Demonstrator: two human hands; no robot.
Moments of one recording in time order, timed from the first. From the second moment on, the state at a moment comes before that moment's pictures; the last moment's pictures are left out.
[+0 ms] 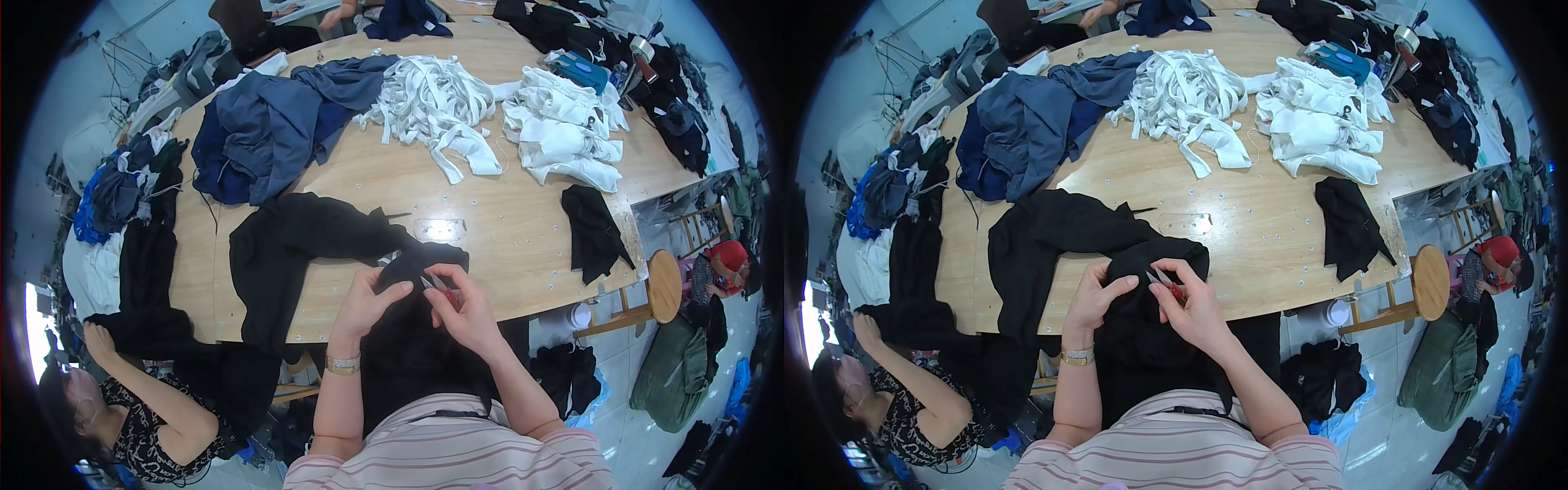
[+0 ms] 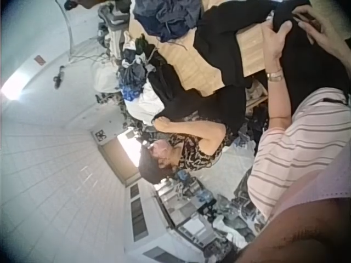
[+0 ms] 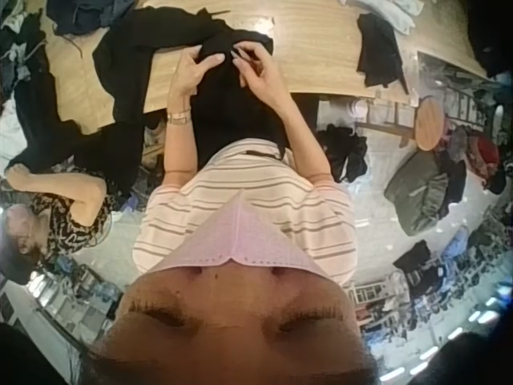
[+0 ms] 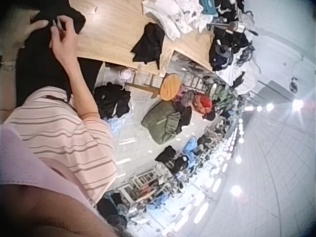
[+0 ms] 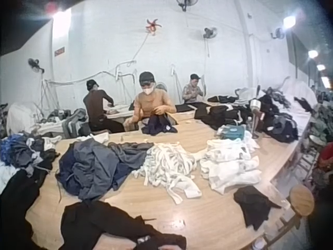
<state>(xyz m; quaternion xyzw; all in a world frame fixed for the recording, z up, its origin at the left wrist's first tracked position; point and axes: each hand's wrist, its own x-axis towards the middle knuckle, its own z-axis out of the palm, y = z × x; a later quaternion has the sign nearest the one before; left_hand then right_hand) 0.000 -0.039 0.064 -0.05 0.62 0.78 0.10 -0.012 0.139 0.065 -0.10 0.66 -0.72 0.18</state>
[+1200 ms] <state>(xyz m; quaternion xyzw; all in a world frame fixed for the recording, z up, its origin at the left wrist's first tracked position) 0.002 -0.043 0.067 -0.06 0.61 0.78 0.11 -0.011 0.148 0.070 0.02 0.46 -0.82 0.35</state>
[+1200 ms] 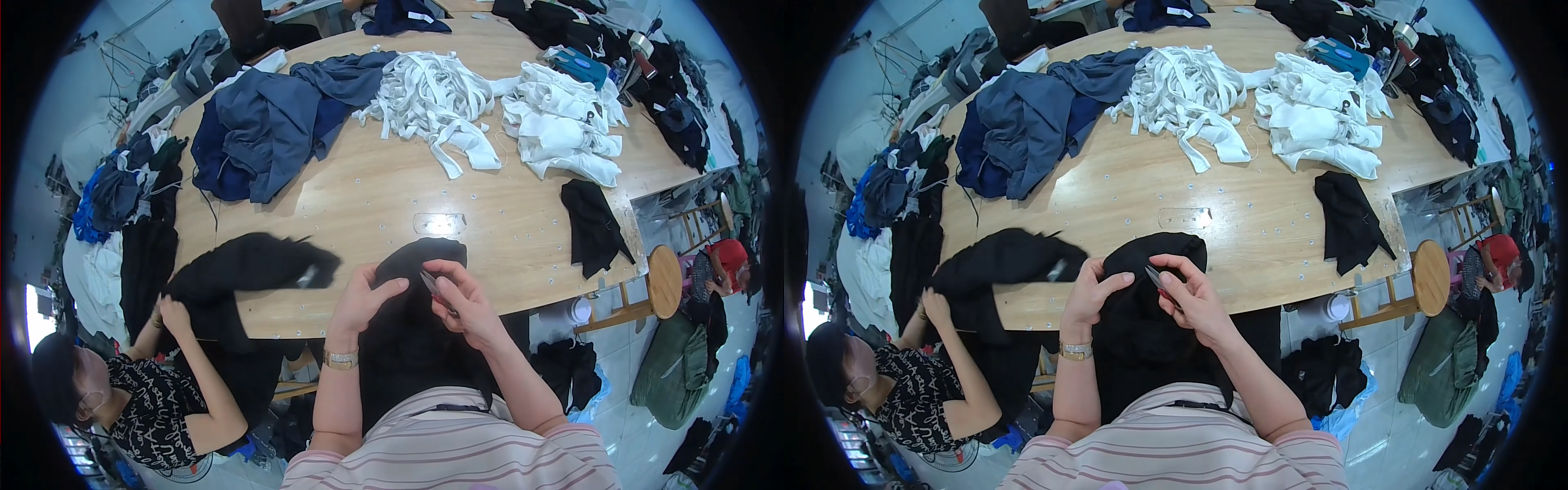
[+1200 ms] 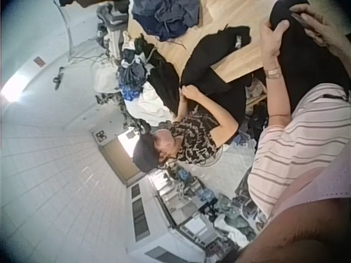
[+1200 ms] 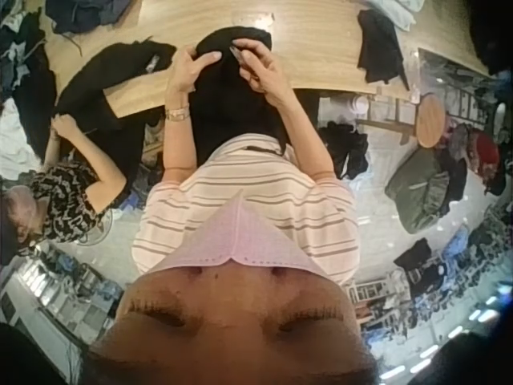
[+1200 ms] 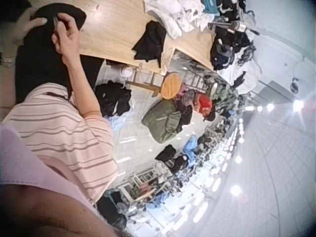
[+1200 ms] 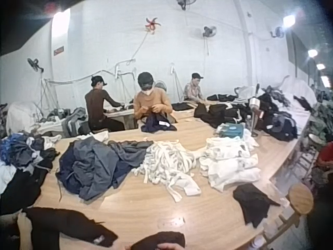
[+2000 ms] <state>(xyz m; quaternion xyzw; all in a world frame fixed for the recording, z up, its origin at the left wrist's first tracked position) 0.001 -0.040 0.070 -0.05 0.61 0.78 0.13 -0.009 0.143 0.064 0.07 0.40 -0.84 0.35</state>
